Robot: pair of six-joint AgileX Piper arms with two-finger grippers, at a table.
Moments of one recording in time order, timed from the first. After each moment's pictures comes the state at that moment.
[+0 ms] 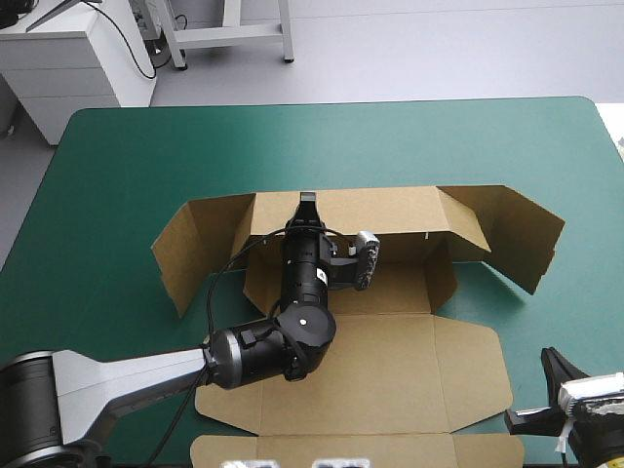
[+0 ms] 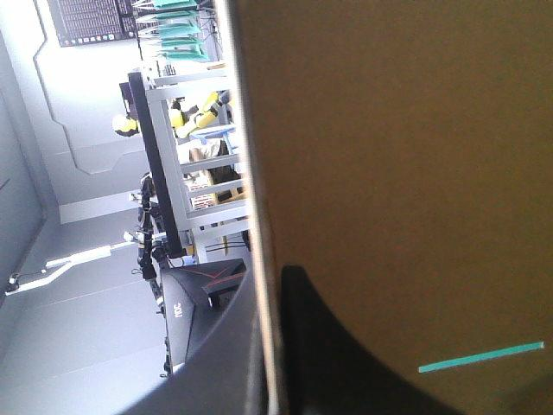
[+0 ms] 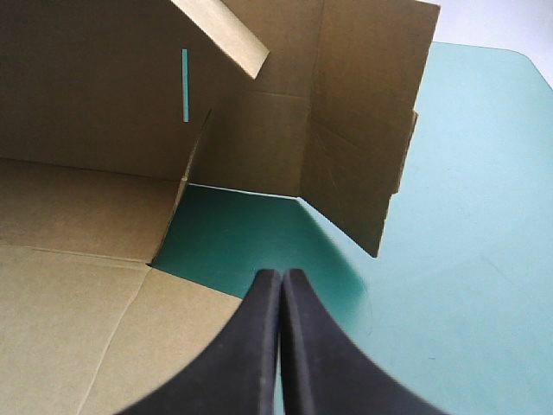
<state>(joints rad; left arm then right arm) -1.16 1.66 -1.13 1.44 1.02 -0.22 0.04 -0.01 -0.39 0.06 0.74 -0.12</state>
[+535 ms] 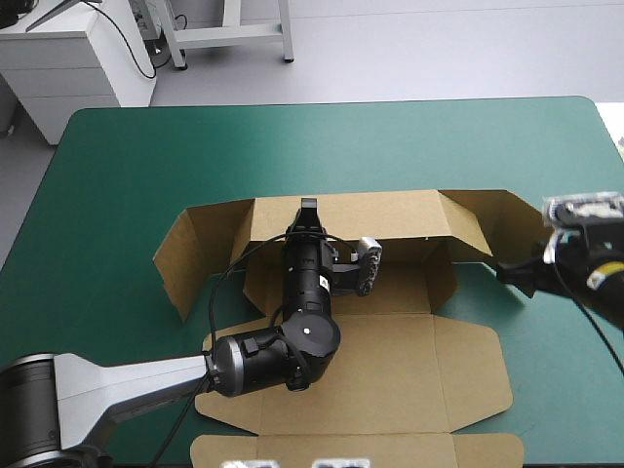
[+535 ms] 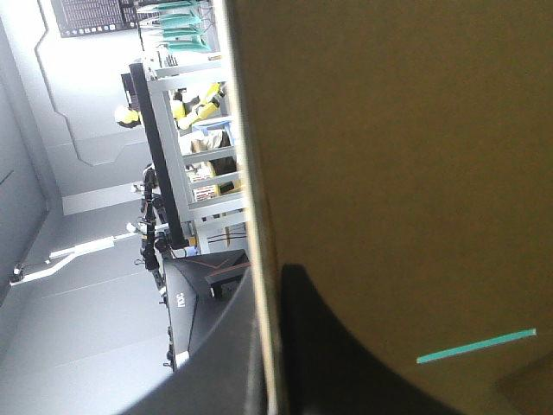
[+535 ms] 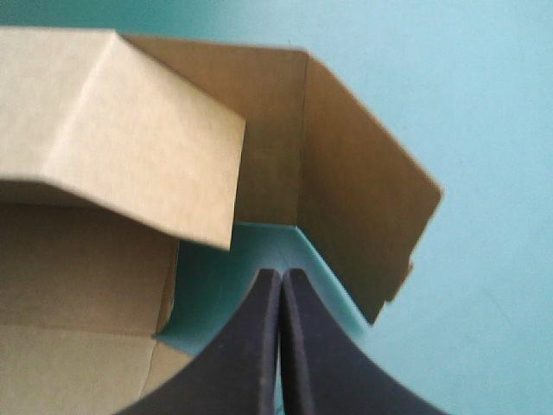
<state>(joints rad) -1.19 1.66 -1.13 1.42 1.08 -0.22 0.04 0.86 -1.02 0.05 0.88 -0.05</state>
